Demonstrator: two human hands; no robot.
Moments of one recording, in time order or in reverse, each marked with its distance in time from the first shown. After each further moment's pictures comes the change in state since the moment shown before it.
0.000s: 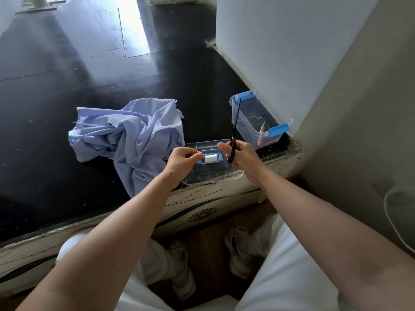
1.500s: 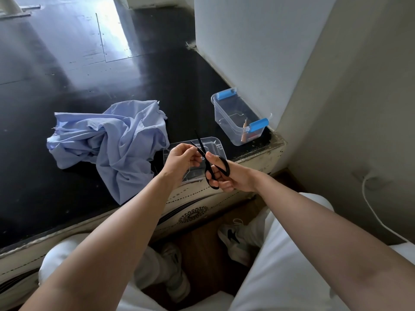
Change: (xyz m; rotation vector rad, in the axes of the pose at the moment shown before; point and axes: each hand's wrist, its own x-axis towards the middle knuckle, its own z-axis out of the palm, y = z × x) left_hand -0.005 0.006 0.038 -0.480 -0.055 0.001; right_hand -0.039 0.013 -0.016 0.022 -0.527 0.249
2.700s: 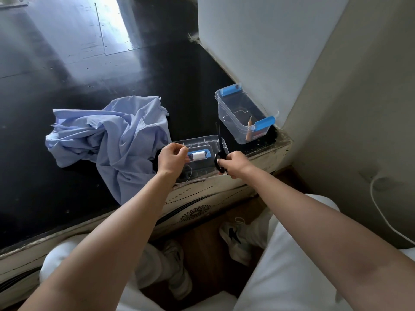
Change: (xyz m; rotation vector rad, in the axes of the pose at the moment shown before) left_hand 0.030 -0.017 -0.026 0.376 0.249 0.017; right_hand 0.045 0.011 -0.024 -0.315 0.642 0.105
